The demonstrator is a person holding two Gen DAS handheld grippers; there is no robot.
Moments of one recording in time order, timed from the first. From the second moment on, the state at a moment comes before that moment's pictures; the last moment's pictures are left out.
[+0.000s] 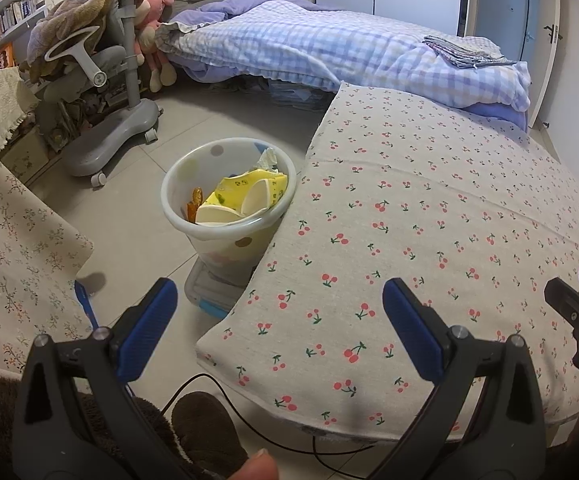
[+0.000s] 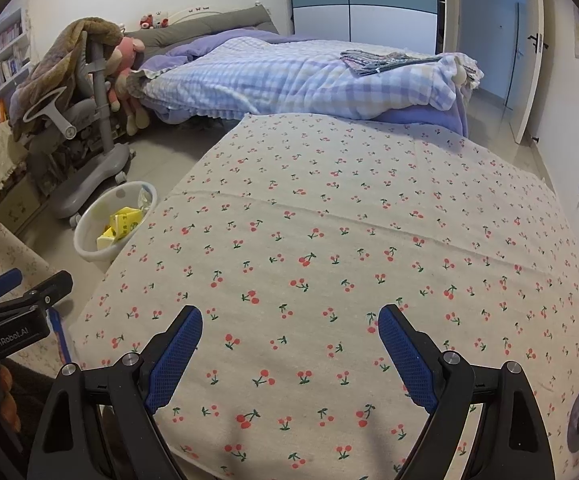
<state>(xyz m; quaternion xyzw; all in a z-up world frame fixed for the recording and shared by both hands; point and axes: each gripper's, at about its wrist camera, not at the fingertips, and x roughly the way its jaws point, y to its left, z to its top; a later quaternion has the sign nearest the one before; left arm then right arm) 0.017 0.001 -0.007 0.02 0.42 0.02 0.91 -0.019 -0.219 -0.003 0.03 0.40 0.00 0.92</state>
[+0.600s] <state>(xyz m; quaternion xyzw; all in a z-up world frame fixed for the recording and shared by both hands) 0.016 0.003 -0.005 0.02 0.41 0.02 0.91 -0.014 -0.216 -0.005 0.03 0.40 0.00 0.91</state>
